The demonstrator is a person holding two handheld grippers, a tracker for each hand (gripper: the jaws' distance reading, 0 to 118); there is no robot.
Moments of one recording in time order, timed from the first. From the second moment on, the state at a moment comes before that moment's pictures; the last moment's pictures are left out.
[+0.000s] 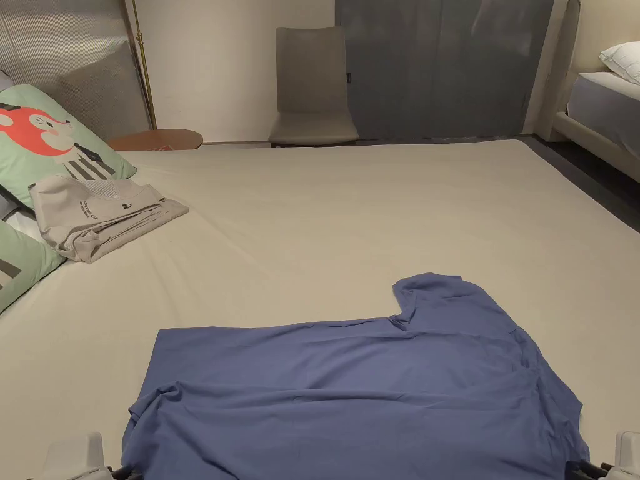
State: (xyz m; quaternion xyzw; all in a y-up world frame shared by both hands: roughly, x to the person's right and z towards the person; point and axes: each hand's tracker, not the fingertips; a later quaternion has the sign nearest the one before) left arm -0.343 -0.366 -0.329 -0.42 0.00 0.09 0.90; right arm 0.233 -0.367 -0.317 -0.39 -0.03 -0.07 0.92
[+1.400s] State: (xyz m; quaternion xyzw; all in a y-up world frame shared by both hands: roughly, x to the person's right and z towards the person) left arm -0.320 -0.231 -0.244 -0.12 0.01 0.07 0.99; right arm 0.170 -0.241 -0.245 -0.10 -0.07 0.00 0.99
